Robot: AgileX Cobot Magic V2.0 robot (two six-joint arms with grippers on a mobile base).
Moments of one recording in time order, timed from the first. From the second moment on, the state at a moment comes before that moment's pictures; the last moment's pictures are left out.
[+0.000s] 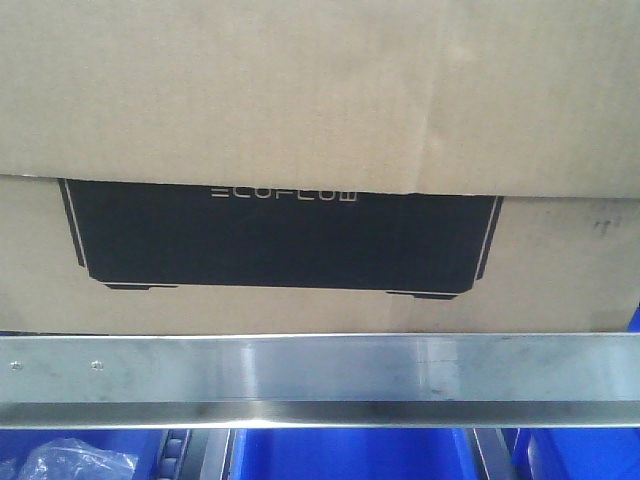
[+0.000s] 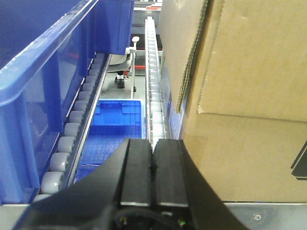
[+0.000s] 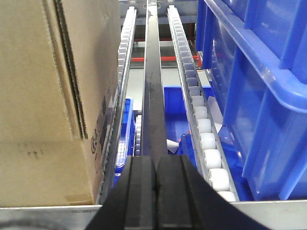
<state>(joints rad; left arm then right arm) -0.10 -0.01 0.03 -0.11 0.06 0.11 -0.04 -0.01 0.03 0.11 0.13 -0.01</state>
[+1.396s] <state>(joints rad) -0.10 -0.01 -0.27 -0.14 0.10 0.08 -0.04 -0.01 0.03 0.11 0.13 -0.01</state>
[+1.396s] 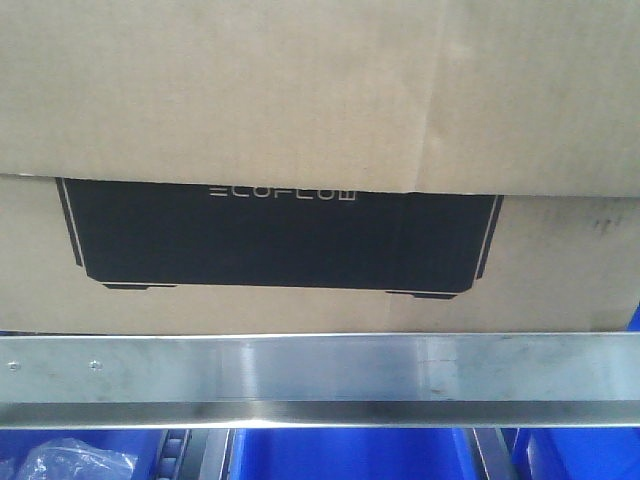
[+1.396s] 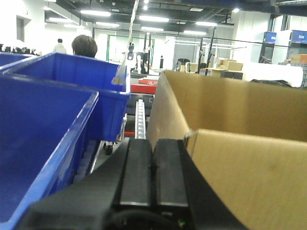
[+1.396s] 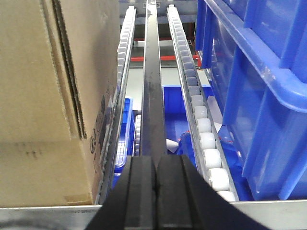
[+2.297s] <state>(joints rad) -0.11 0.55 -0.99 -0.13 0.77 0.08 -0.04 -0.01 0.03 0.11 0.13 -0.01</state>
